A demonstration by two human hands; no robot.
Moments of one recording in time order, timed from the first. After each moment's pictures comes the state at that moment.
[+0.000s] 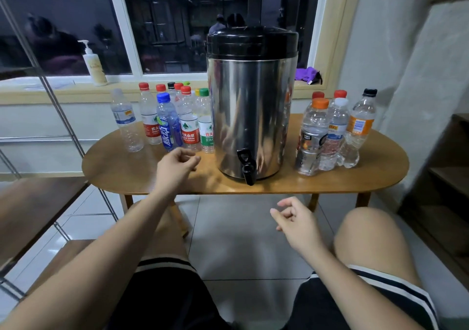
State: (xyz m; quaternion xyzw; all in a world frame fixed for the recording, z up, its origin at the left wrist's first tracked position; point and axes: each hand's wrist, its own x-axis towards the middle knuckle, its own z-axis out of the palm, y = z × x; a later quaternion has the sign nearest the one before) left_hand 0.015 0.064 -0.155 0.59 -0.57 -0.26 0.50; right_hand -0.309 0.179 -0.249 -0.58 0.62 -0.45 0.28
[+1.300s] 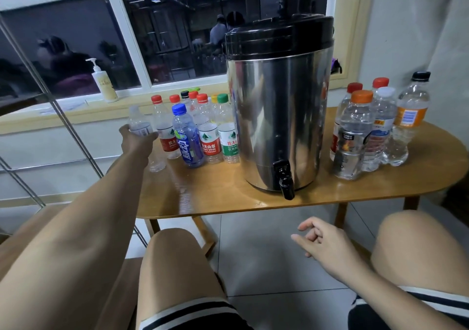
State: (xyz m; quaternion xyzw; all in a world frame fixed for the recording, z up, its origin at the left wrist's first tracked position) left_hand 0.184 -0.109 -0.096 0.72 -0.37 -0.22 0.54; right_hand -0.275 0.165 -0.258 -0.61 0.63 -0.35 0.31
